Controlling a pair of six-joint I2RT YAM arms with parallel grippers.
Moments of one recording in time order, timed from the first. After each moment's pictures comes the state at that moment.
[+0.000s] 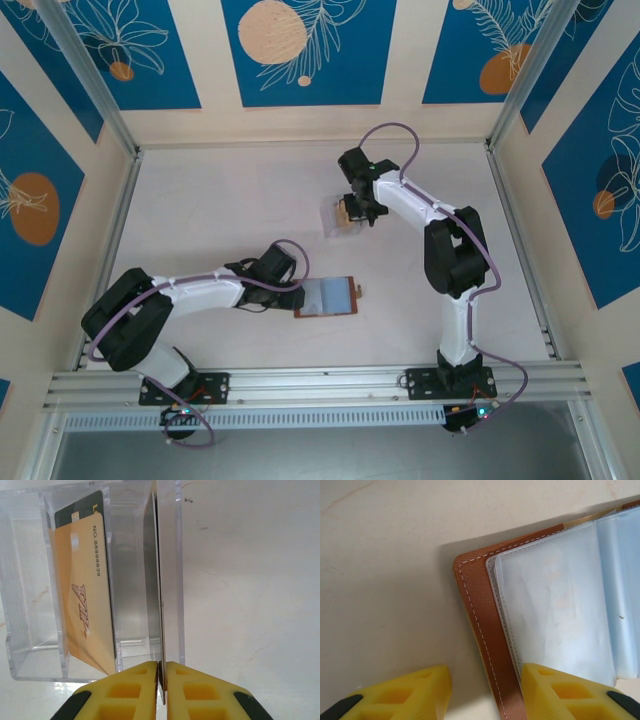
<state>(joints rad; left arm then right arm) -0.79 1.53 0.71 -0.30 0.12 -0.62 0.47 2.03 1.69 -0.95 0.19 0.33</state>
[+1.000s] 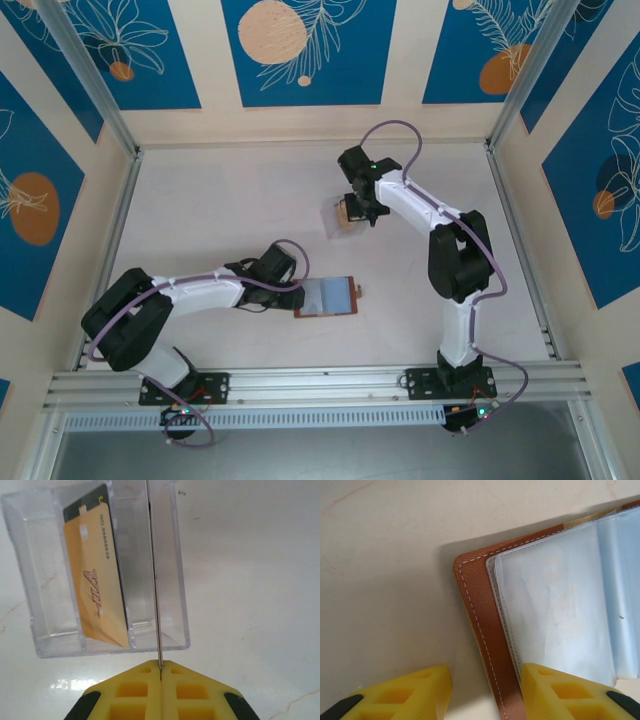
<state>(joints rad) -0.79 1.53 0.71 -0.30 0.11 -0.62 0.48 1.97 1.69 -1.00 0.20 0.35</state>
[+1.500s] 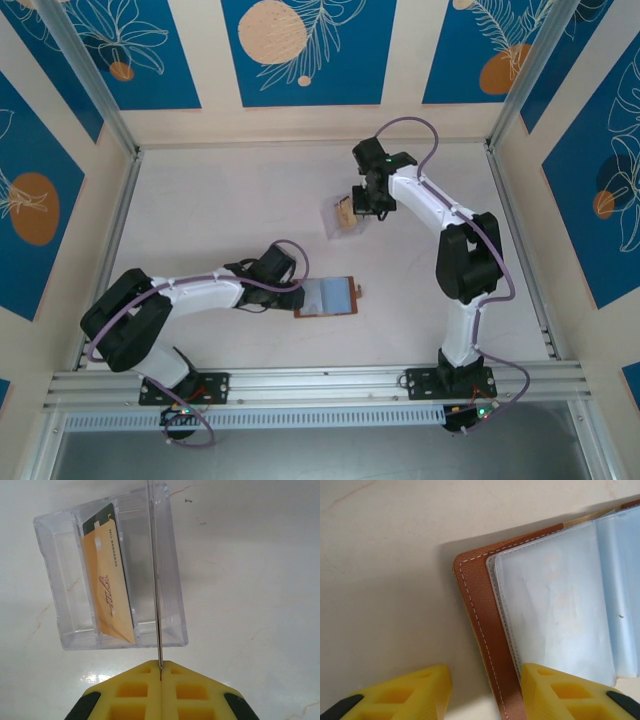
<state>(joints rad) -0.79 1.52 0.71 -0.30 0.11 -0.62 0.41 1.95 1.69 -0.99 0.05 0.35</state>
